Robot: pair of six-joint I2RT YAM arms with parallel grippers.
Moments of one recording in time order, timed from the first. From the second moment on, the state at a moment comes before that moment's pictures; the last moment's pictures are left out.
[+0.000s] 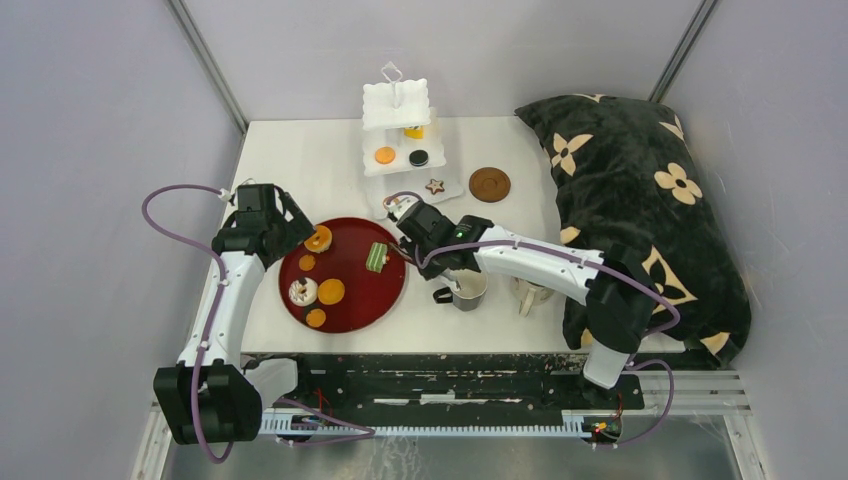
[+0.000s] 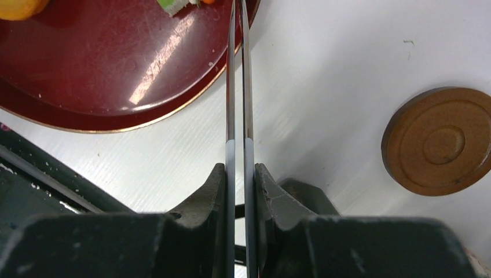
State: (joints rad) left arm 0.05 1.11 0.94 -0.73 -0.16 -0.55; right arm 1.00 1.74 1.39 -0.63 0.17 0.26
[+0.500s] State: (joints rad) left arm 0.05 1.10 0.94 -0.73 -0.16 -0.55; right arm 1.00 1.89 1.57 -0.59 0.10 0.22
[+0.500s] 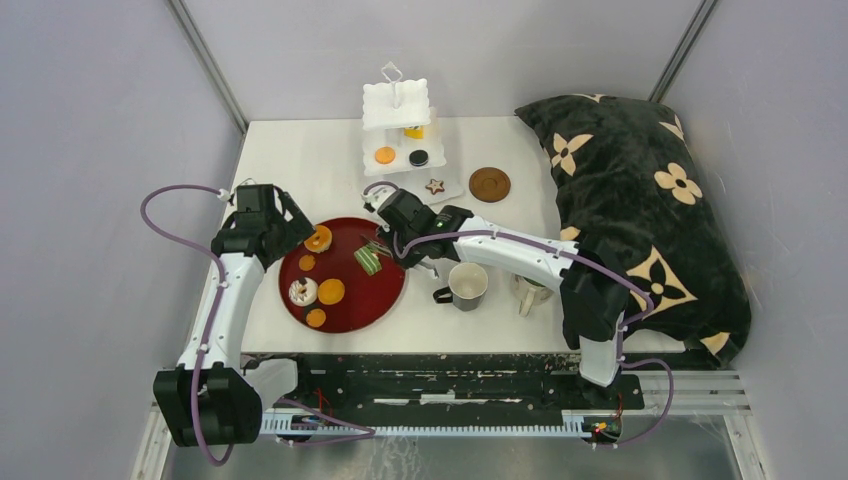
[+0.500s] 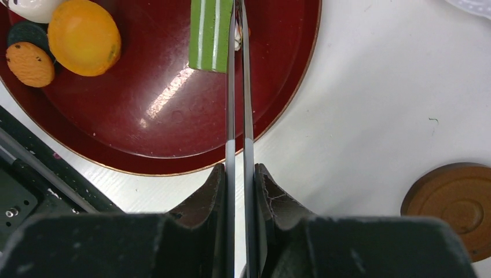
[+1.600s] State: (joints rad) left arm 0.05 1.10 0.94 -0.73 -0.16 -0.55; right arm 1.08 1.57 1.27 -0.59 0.10 0.16
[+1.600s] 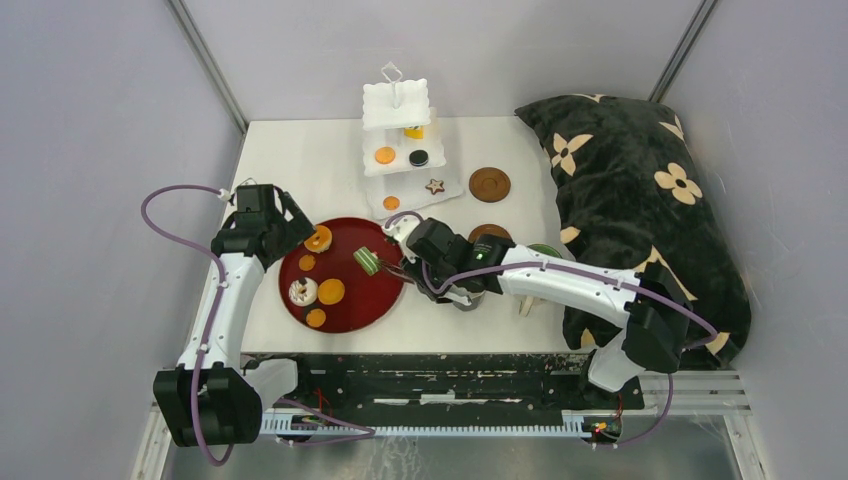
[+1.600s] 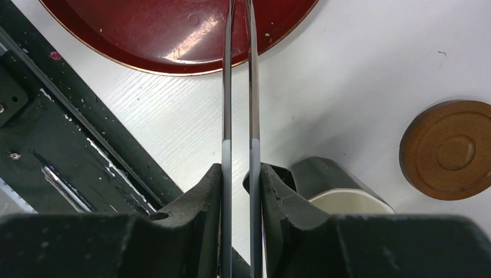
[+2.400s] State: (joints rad) left arm 0.05 1.10 0.94 -0.73 -0.16 -0.55; right arm 1.10 1.69 1.26 -0.53 0.13 0.23
